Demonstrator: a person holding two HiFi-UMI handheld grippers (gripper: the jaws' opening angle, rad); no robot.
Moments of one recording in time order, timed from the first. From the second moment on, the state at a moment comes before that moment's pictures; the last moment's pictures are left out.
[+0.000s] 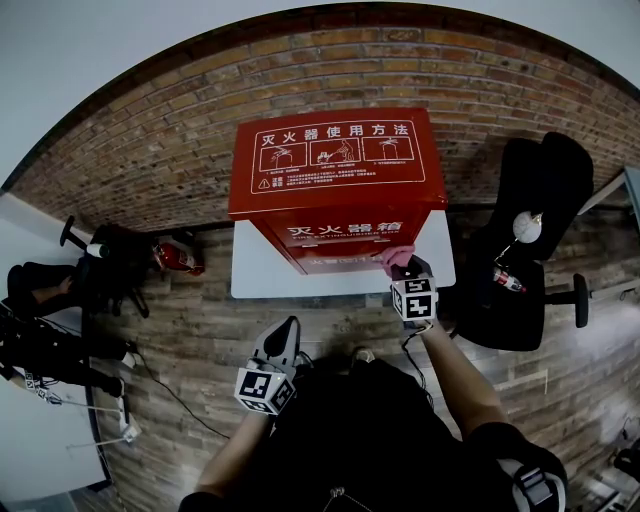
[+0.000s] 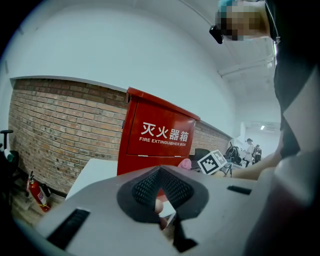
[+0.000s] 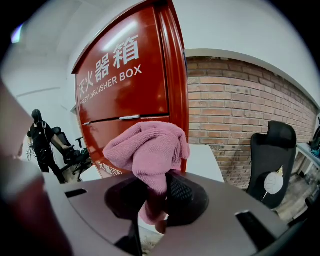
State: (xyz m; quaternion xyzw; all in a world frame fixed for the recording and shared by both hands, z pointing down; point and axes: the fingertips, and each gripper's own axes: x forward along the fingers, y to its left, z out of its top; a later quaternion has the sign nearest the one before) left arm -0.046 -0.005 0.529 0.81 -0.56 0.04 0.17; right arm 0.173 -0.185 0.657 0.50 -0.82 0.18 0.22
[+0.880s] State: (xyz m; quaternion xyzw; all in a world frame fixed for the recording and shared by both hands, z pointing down) left arm -0.050 -0.012 0.533 0.80 -0.57 0.04 0.17; right arm 0.174 -0.185 0.730 0.48 -0.82 0.19 0.25
